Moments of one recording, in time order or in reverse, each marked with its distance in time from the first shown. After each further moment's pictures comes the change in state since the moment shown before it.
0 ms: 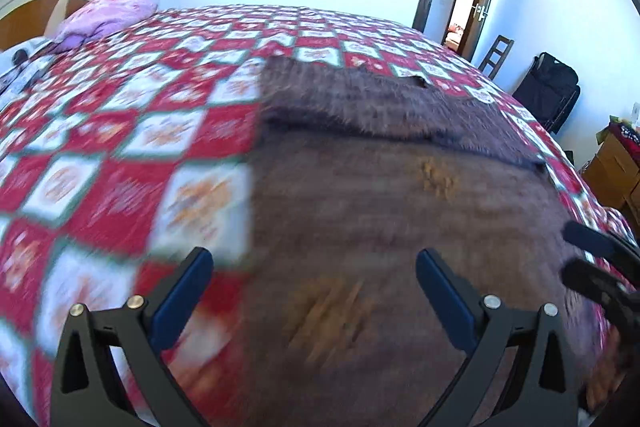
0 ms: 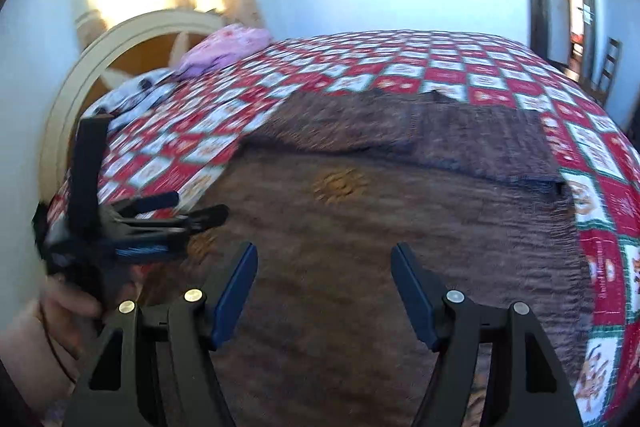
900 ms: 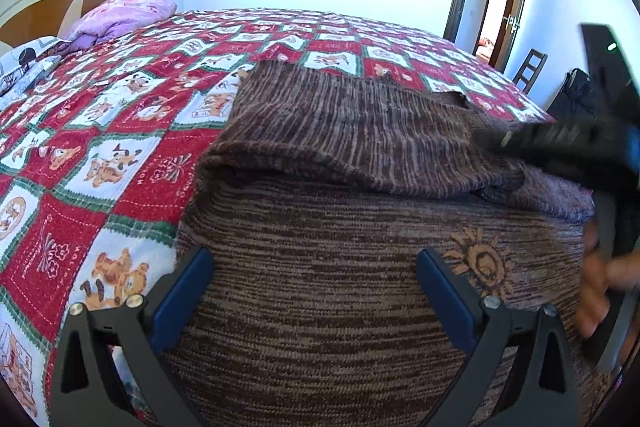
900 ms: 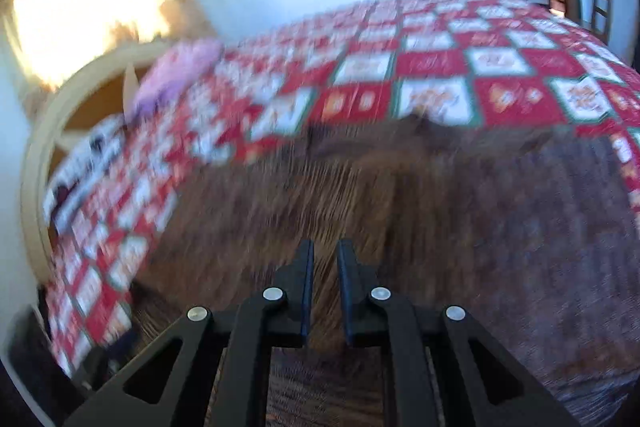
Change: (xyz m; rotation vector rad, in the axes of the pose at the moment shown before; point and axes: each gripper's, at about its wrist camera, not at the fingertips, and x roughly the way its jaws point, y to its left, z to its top) left arm 0.104 -0.041 0.051 -0.044 -0.047 0.094; right arm 0.181 -0.108 0.126 0.220 0.103 -0.014
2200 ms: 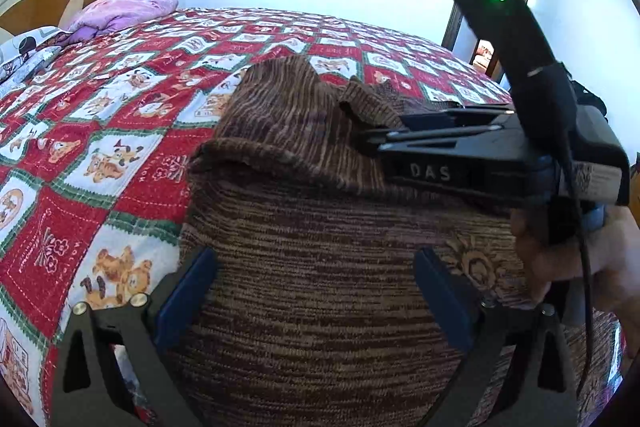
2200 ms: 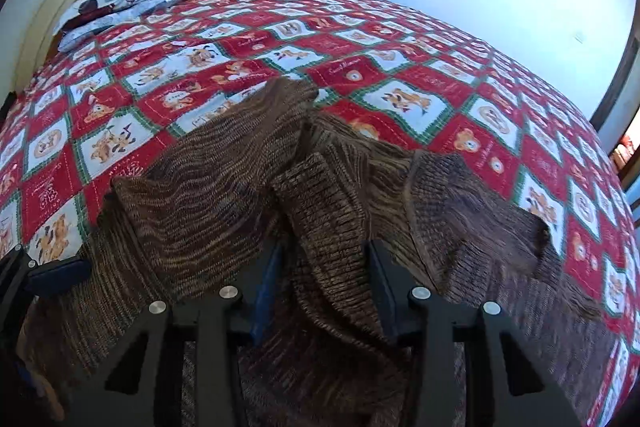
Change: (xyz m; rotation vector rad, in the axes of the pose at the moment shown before) left arm -0.005 0.006 0.000 -0.039 -0.013 -0.039; right arm 0.051 0.101 0.005 -0.604 0.069 -0.061
